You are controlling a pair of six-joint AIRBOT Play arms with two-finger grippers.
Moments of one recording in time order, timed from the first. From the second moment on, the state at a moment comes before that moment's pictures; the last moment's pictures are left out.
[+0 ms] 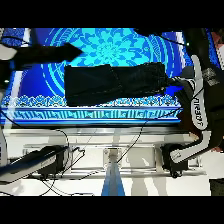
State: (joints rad) left arm 0.07 -1.20 1.22 0.68 -1.02 -1.07; right arm 0.21 -1.70 1.96 -1.16 1.08 1.63
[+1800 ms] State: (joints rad) left arm 0.29 -1.21 1.37 0.79 -1.47 -1.12; right arm 0.72 -1.92 1.70 -1.03 0.86 1.57
